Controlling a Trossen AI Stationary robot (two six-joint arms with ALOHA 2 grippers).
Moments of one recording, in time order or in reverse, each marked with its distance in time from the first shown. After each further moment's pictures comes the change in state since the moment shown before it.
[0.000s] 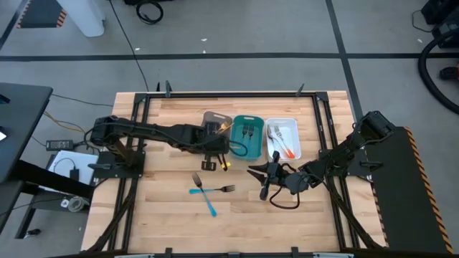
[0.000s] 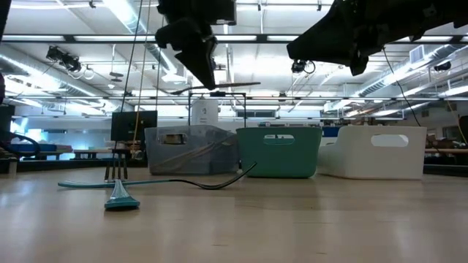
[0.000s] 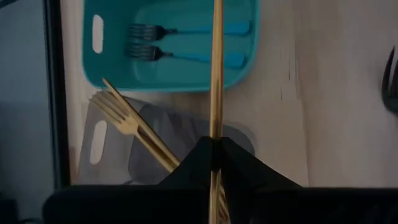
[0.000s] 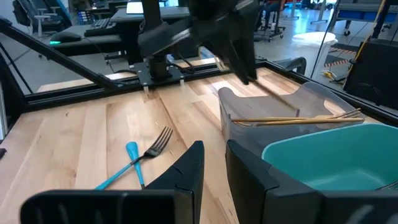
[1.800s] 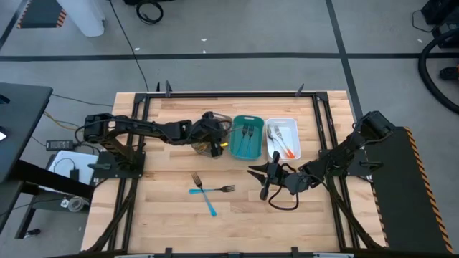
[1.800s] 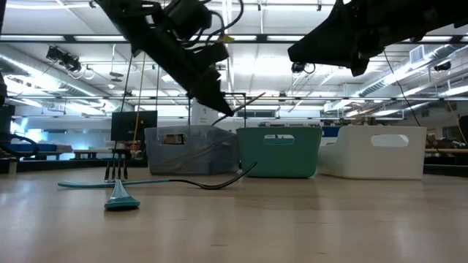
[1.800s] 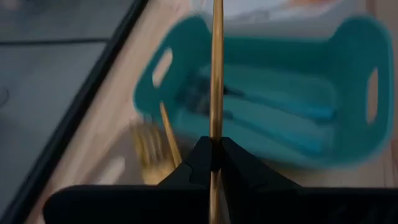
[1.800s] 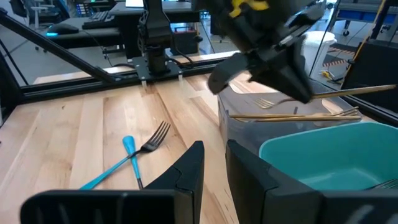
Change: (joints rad) left arm 0.207 -0.095 -0.519 0.923 0.089 -0.024; right arm 0.001 -0.001 0.001 -0.027 0.000 -0.005
